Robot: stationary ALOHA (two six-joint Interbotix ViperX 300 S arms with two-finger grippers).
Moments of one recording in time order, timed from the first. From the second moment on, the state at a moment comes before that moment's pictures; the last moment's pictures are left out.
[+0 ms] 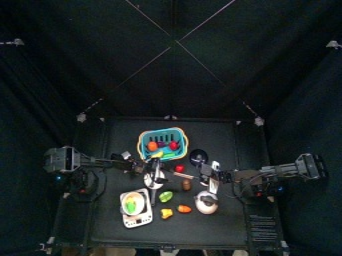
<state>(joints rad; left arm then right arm) 0.19 0.02 0.73 0.58 -0.63 -0.50 0.06 -0.54 0.84 -0.32 0.53 0.50</state>
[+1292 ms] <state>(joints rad) 0.18 0.12 0.69 0.54 -0.60 -0.50 0.07 -0.50 0.86 -0.30 0.50 0.50</state>
